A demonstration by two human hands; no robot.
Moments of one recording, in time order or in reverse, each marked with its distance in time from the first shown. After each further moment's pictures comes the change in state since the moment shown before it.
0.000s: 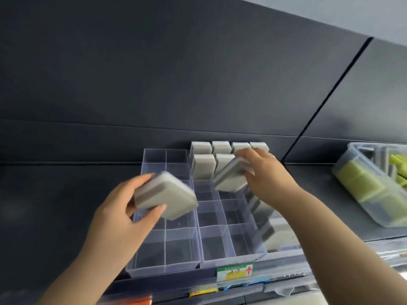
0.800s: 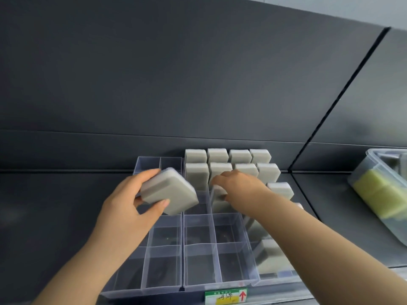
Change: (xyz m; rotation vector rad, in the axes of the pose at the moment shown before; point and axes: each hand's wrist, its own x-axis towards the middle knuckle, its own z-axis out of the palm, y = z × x) left_hand 0.038 0.011 0.045 0.071 0.043 0.028; right_hand 0.041 0.022 0.037 -0.275 -0.429 -0.217
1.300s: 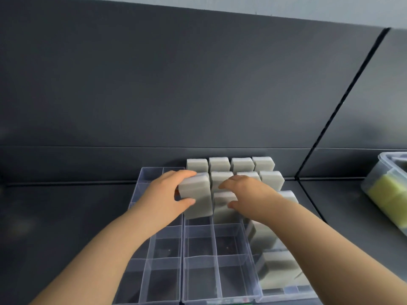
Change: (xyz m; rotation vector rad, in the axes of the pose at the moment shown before) left_hand 0.060 0.001 0.043 0.255 -0.291 0.025; right_hand -0.004 0.020 -0.004 0.165 0.045 0.024
